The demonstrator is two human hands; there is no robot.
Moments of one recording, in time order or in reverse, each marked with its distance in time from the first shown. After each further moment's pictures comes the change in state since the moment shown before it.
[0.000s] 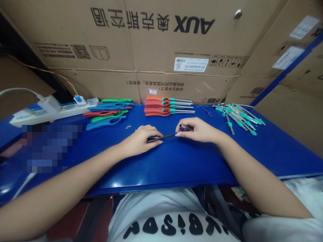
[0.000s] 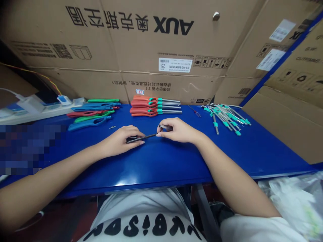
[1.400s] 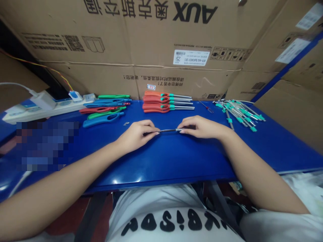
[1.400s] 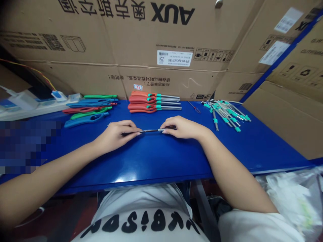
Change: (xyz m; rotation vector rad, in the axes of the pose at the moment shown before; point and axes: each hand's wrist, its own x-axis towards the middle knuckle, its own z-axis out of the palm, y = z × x) left_hand -0.004 0.001 0.001 0.077 0.186 0.035; right_hand -0.009 0.010 -0.013 -0.151 -0.156 -0.046
